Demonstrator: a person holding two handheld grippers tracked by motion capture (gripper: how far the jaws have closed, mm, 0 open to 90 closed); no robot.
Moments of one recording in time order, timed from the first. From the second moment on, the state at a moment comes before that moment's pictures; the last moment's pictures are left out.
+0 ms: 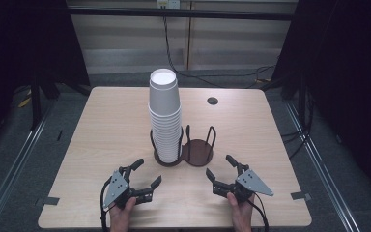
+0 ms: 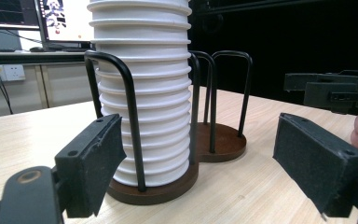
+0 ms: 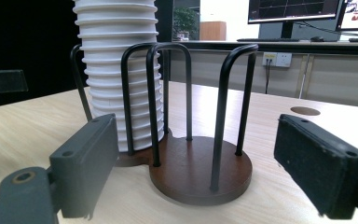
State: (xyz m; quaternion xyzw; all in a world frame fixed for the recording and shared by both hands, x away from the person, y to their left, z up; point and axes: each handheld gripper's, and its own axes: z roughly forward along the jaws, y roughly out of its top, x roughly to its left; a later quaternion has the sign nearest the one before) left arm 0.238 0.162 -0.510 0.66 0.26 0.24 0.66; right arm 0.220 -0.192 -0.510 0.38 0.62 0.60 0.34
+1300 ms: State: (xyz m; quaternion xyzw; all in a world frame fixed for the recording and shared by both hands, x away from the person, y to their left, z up) left arm 0.238 0.163 -0.510 0.67 0.26 0.24 0.66; right arm 0.220 -0.190 -0.468 0.34 0.67 0.60 0.26
